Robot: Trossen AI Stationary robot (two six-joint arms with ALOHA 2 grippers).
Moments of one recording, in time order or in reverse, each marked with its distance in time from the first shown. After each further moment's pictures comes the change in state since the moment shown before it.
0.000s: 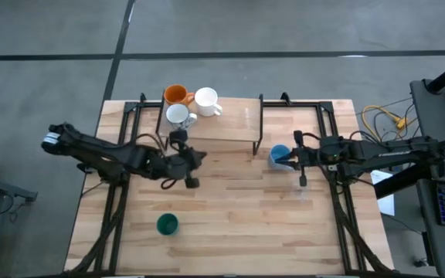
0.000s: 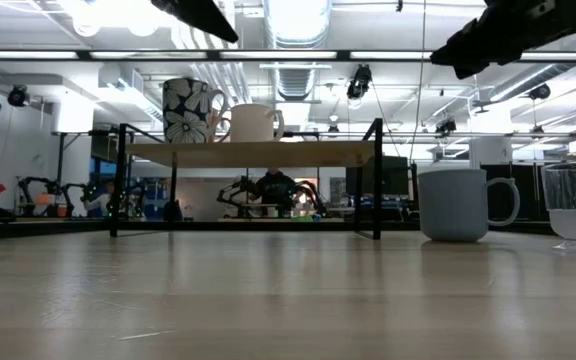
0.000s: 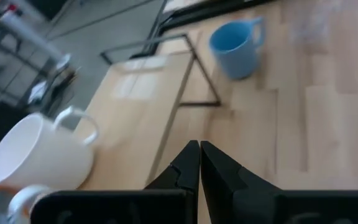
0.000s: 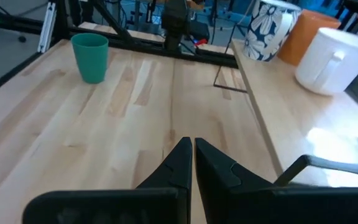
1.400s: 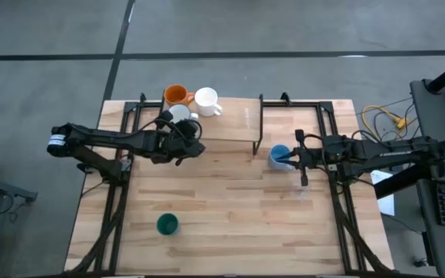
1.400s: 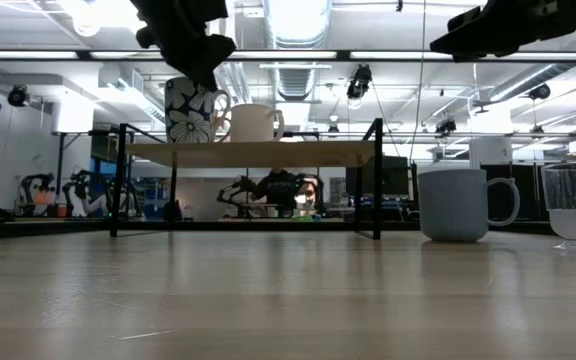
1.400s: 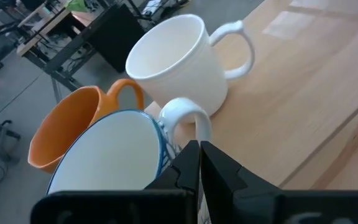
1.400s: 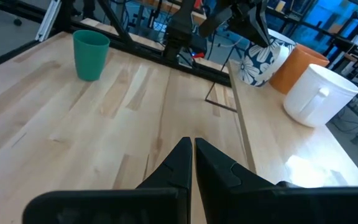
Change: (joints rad) left arm 0.237 0.076 0.018 -0.195 -0.290 -0.375; right arm 0.000 -0.019 0.013 0.008 -0.005 -0.166
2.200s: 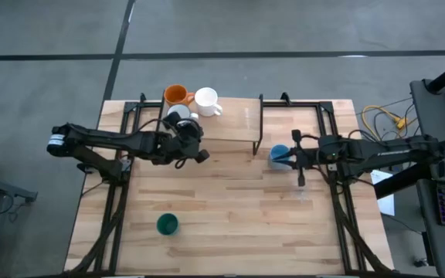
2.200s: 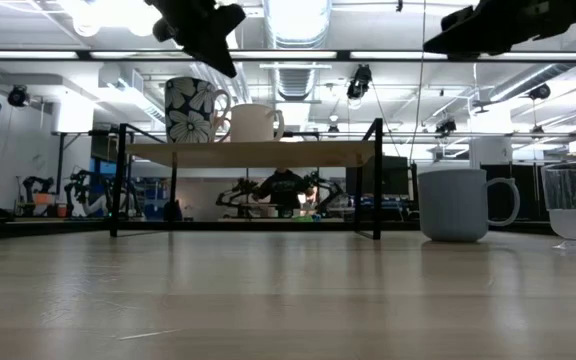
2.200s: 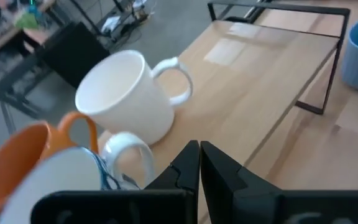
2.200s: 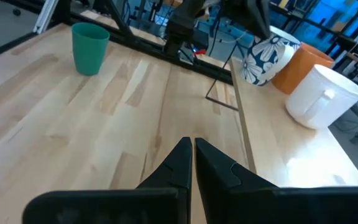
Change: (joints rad) left arm -0.038 0.000 0.044 0.095 0.126 0.103; right arm 0.000 0.056 0.030 0.003 0.002 -0.018
